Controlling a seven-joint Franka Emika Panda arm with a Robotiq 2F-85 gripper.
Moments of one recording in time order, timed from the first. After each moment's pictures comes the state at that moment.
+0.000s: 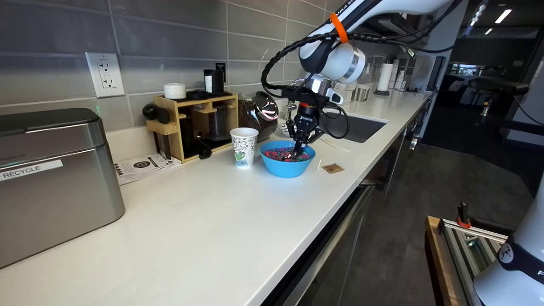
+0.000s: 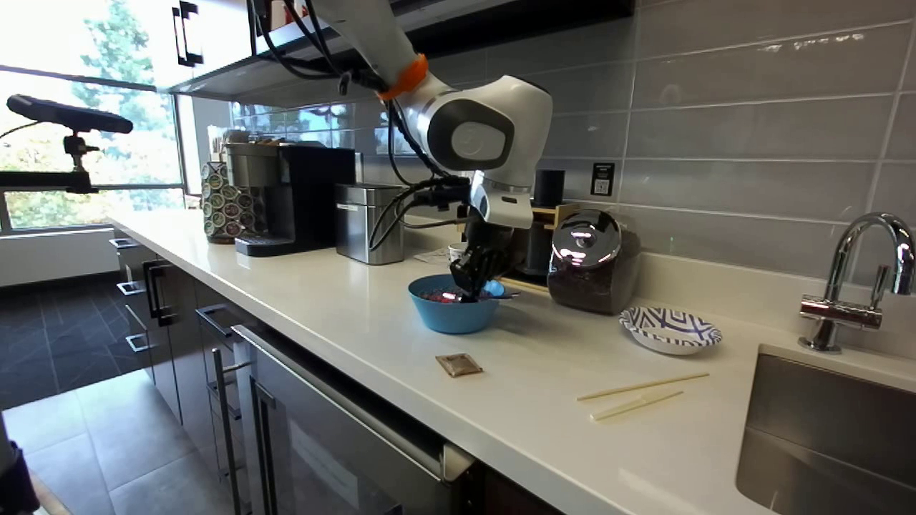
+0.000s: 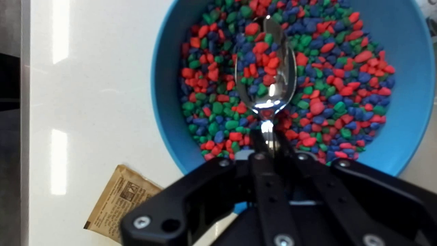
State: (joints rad) arm -0.21 0.19 -0.19 -2.13 0.42 2.27 1.02
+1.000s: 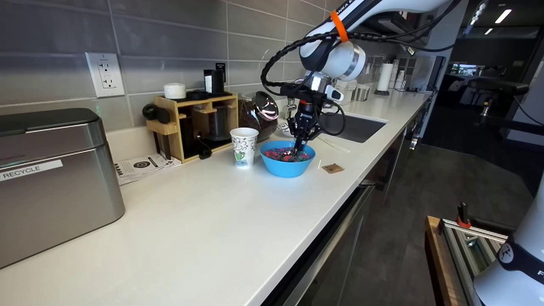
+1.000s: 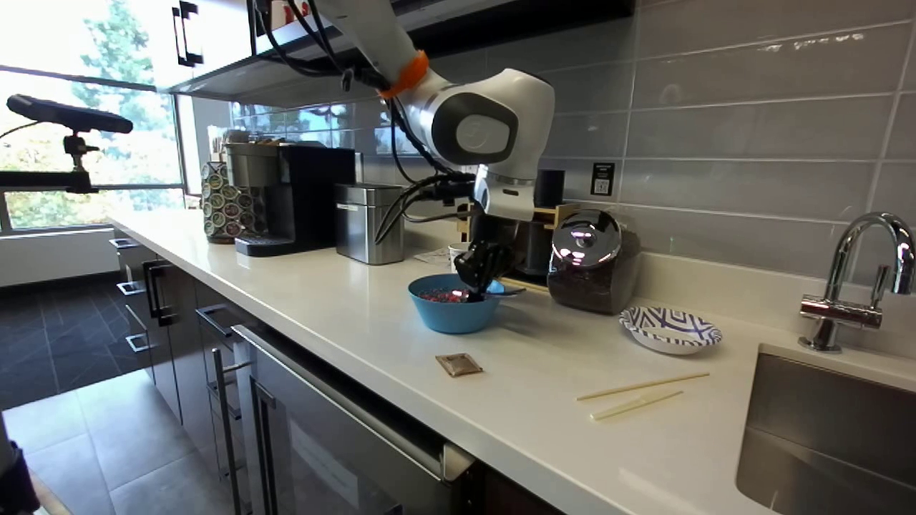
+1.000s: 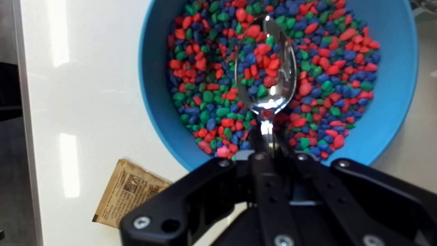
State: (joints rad) arm -0.20 0.19 -0.21 -2.12 0.38 2.27 1.12
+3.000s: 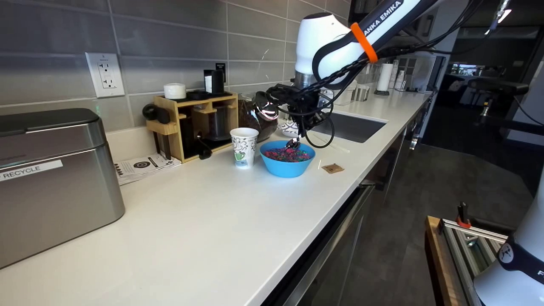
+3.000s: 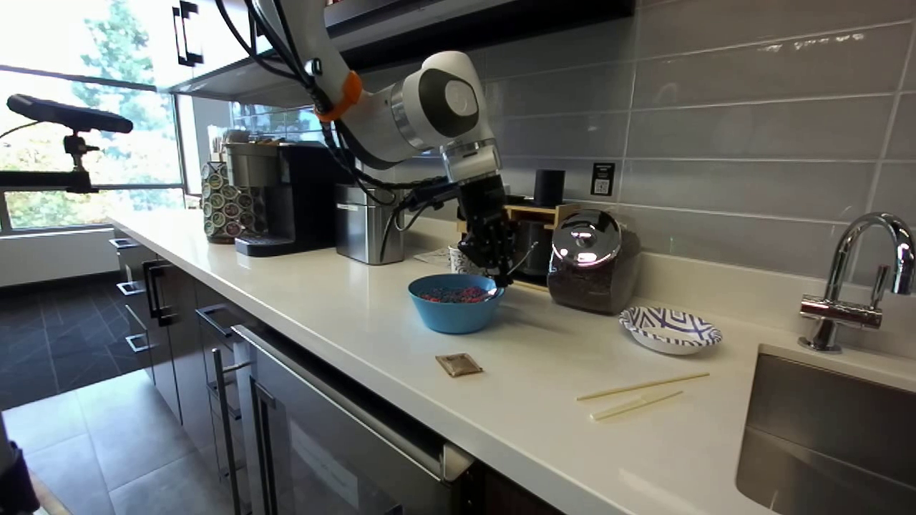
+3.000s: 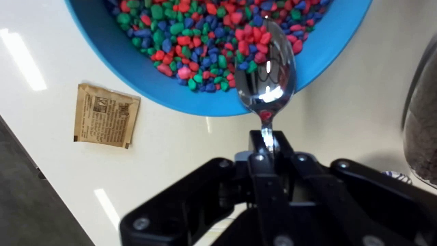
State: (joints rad) arm -0.11 0.09 -0.21 -2.21 -0.39 2.47 1.86
